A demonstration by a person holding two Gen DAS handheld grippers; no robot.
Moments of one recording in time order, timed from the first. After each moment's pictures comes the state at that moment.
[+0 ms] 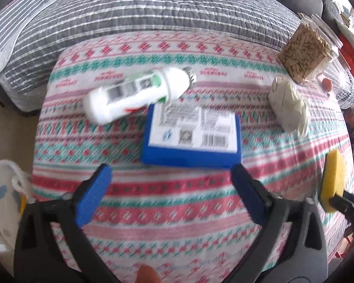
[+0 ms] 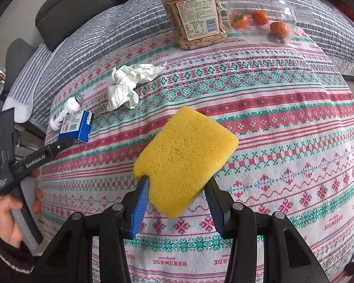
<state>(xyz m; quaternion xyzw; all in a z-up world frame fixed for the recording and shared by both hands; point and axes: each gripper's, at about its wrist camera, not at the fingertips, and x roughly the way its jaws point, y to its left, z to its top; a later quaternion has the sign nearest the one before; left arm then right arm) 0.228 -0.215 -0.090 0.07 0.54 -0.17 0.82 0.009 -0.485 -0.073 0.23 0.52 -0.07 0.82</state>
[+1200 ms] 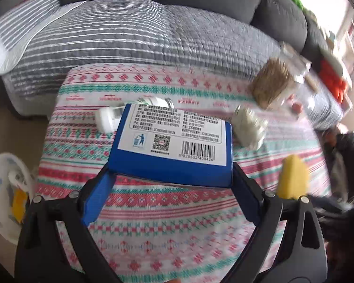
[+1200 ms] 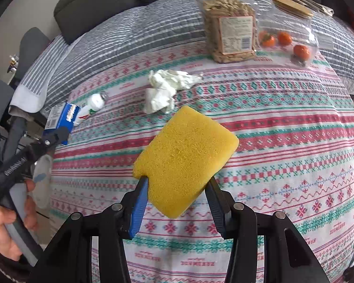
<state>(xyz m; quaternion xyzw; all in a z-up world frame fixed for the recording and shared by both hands) 0.191 -0.190 -0.027 -0.01 0.49 -0.20 0.85 0.025 -0.445 -0.051 0.20 0.50 -0.04 0.84</state>
